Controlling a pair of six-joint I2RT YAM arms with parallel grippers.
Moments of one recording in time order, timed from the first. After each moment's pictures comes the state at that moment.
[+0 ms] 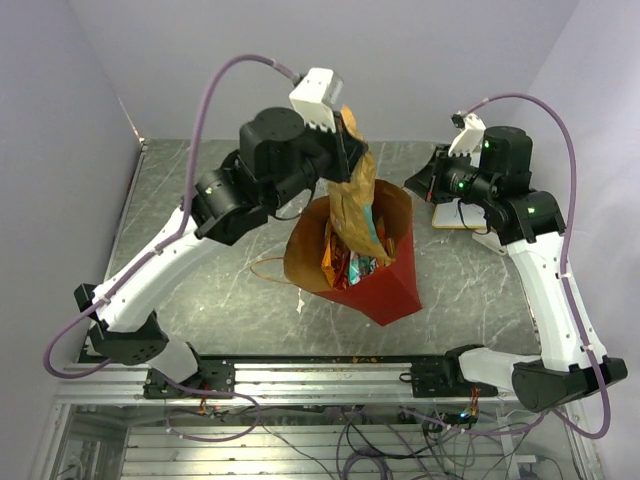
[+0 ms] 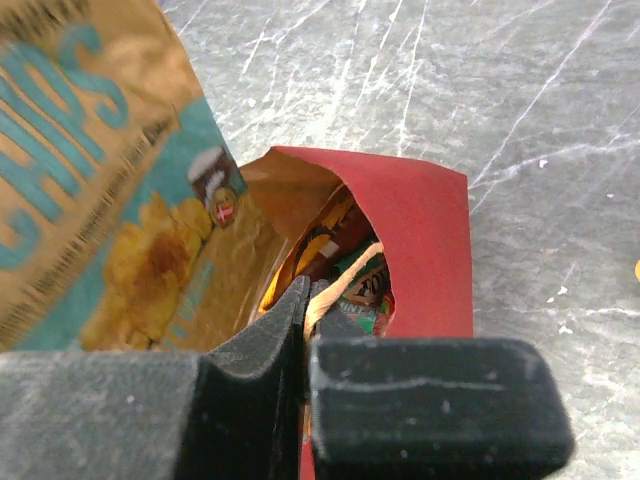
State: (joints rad) left arm -1.02 1.52 1.99 -0.54 -0.27 -0.39; right arm 0.25 1.22 1.56 -0.79 -0.35 0.25
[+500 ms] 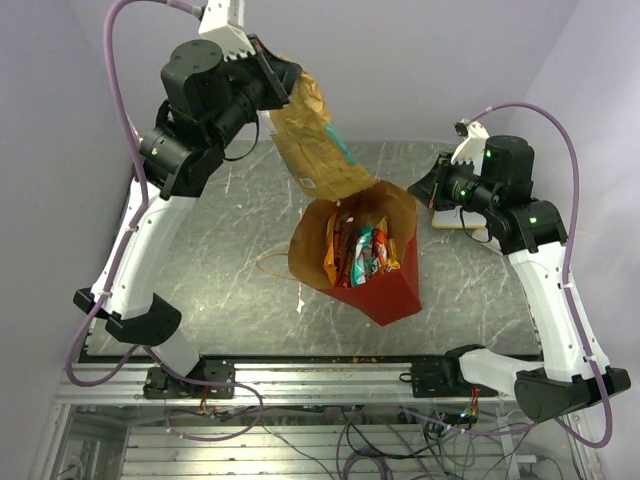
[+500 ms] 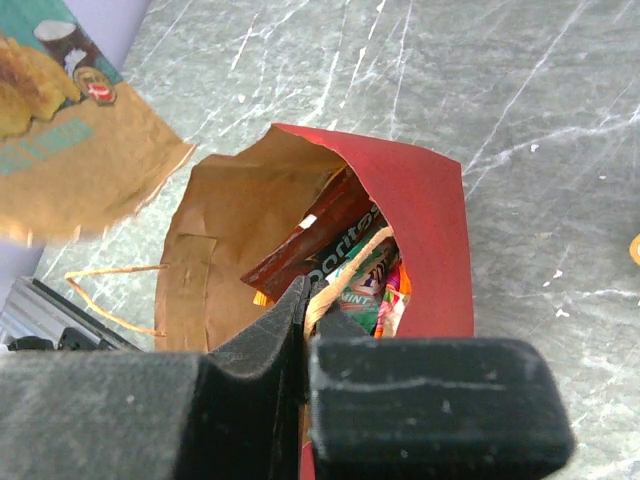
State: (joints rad) left arm -0.65 1.62 2.34 -0.62 -0.16 -0.47; right arm 0.25 1.16 1.49 -0.78 -0.32 0.26
